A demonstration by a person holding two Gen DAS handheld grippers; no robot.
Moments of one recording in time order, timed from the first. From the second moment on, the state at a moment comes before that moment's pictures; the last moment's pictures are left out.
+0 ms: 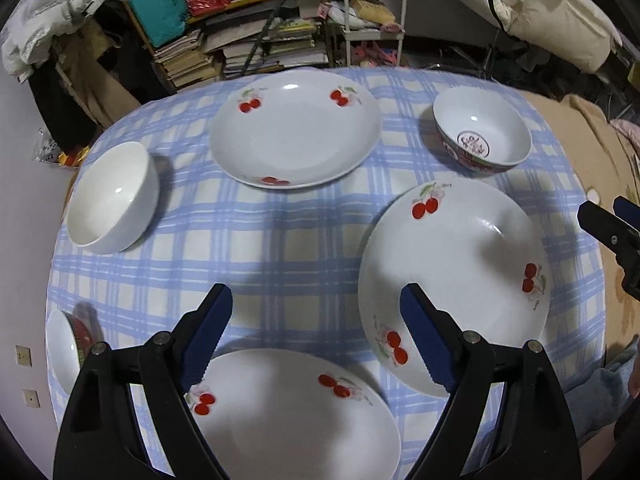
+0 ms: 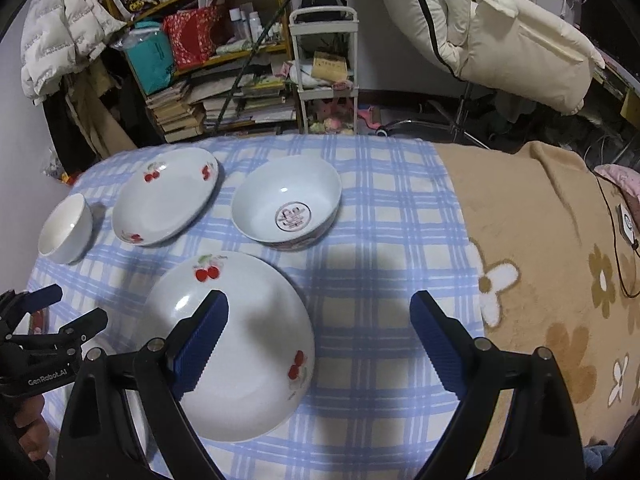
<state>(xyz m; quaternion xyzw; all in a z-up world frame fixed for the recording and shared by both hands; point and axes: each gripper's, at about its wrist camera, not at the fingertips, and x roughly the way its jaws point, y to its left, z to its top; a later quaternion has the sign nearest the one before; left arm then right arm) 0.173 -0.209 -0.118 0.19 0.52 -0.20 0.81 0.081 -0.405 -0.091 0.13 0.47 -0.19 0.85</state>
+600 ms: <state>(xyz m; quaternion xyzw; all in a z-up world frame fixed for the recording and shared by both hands) 0.192 -0.233 -0.170 0.17 0.59 -0.25 0.75 0.104 -0.415 -0.159 0.18 0.57 -0.14 0.79</state>
